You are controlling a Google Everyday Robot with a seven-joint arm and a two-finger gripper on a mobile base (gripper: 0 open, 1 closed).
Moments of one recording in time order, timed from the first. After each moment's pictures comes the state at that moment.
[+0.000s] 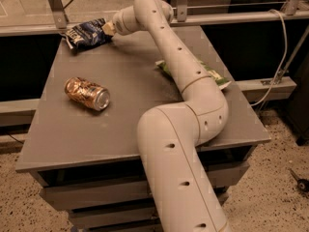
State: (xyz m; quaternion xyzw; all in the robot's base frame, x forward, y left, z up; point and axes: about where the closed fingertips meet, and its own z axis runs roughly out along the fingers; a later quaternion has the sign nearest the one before) arm 0.935 0.151 0.868 -0.39 0.75 0.21 0.50
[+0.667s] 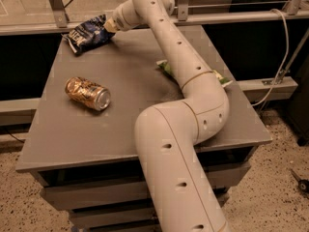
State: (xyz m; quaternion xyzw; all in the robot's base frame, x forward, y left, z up) arm 0.924 0.133 0.896 -0.44 0.74 0.15 0.49
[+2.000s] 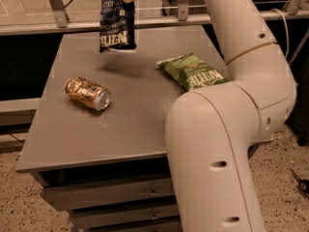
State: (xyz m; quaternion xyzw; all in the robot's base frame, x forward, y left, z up) arm 0.792 0.058 1.031 -0.61 0.65 0.09 0.45
